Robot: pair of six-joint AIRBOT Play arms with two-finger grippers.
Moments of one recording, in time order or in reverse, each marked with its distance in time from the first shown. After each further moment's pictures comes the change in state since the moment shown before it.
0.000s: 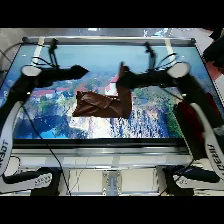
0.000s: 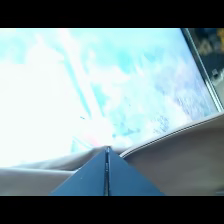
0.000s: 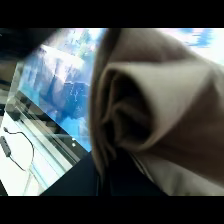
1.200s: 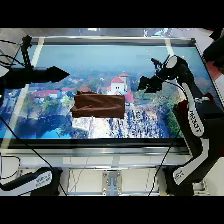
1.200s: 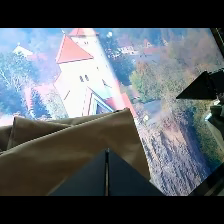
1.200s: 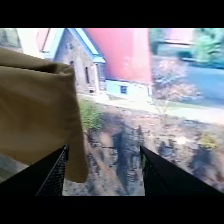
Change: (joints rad) left arm 0.167 0.090 -0.003 0.108 -0.239 -0.001; right arm -0.336 -0.404 0.309 -0.383 0.430 0.229
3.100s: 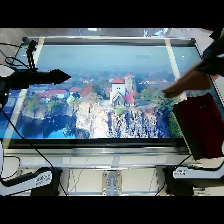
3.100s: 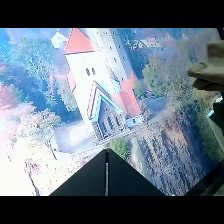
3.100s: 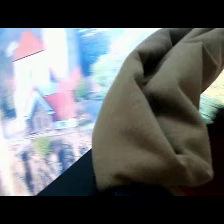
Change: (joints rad) left arm 0.000 -0.056 -0.002 -0.003 -0.001 -0.010; right arm -0.521 0.408 0.211 -0.134 0.289 -0.021
